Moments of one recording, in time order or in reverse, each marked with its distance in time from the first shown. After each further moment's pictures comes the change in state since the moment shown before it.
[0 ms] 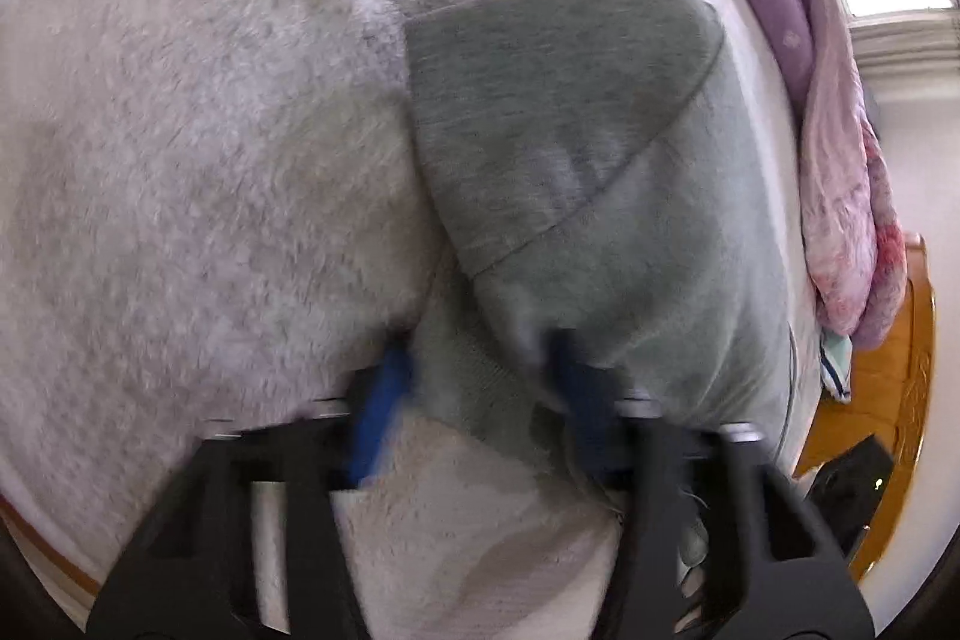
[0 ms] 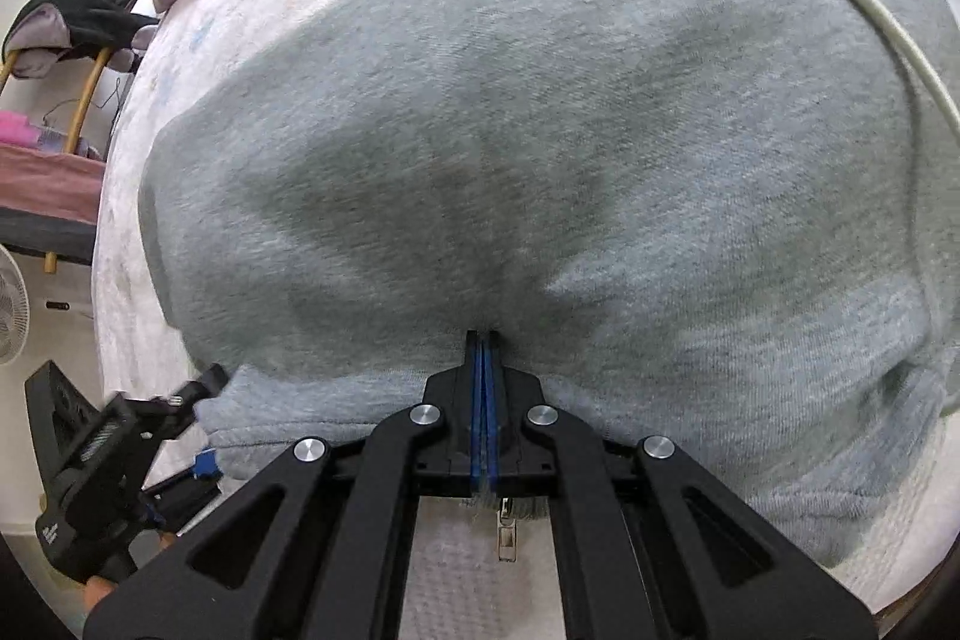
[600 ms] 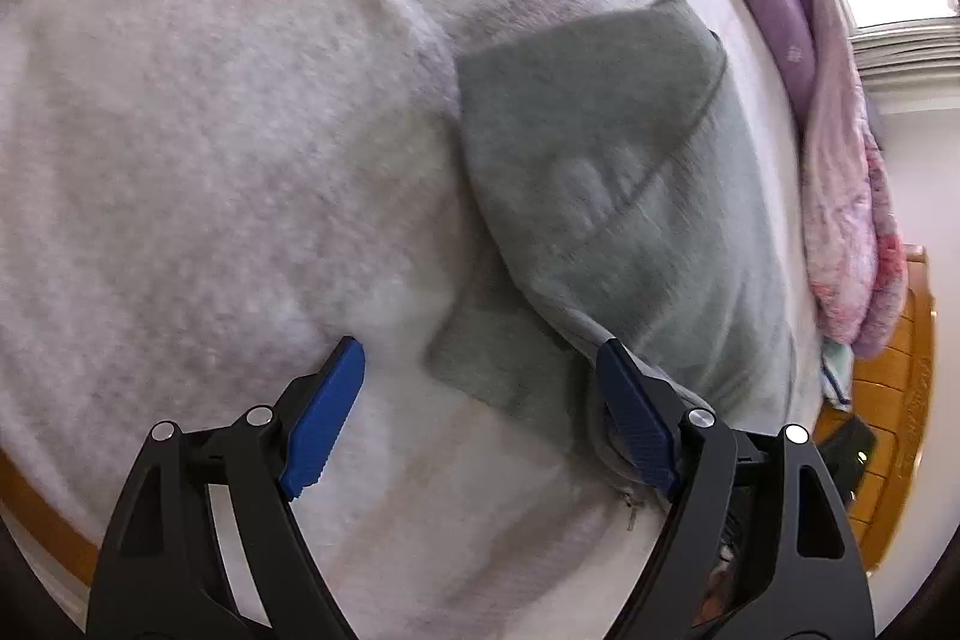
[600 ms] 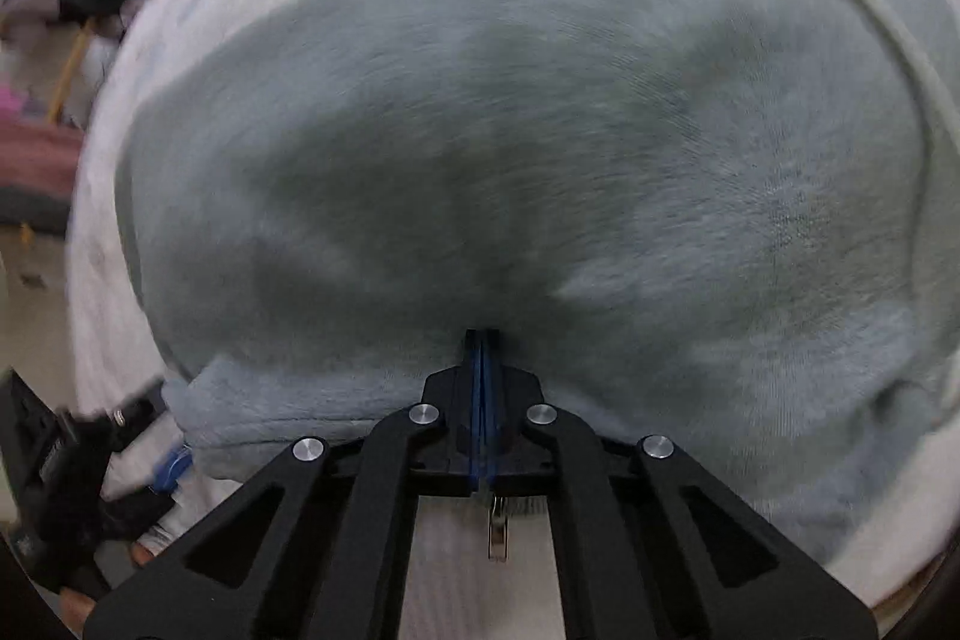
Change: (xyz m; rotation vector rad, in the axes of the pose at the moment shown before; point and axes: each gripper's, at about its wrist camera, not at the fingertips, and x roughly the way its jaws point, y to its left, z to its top) left arm -0.020 0.009 -0.007 -0.042 -0.022 -0.008; right arm 0.015 -0.007 0.012 0.056 0.056 -0.008
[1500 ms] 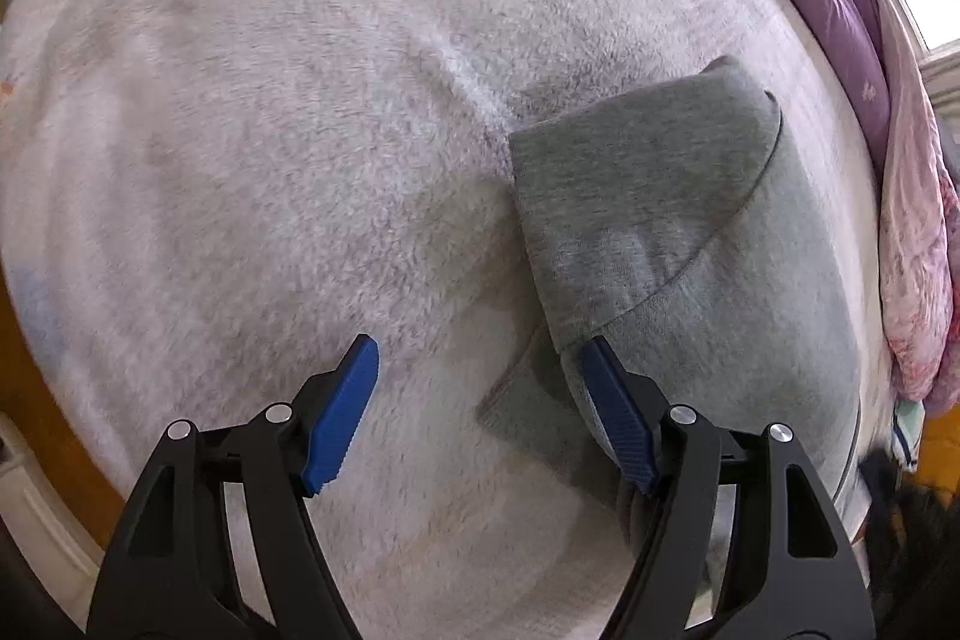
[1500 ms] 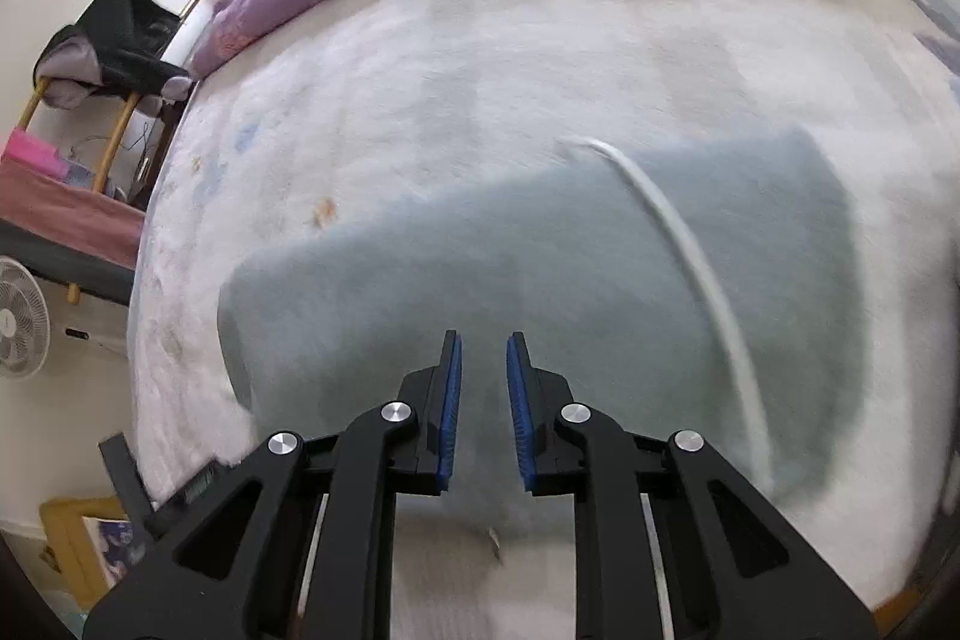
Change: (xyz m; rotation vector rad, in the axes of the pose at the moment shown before) left arm -0.002 -0.021 0.034 -0.021 -0.115 0.280; right arm -0.085 0.034 0.064 -0.099 -0.198 0.012
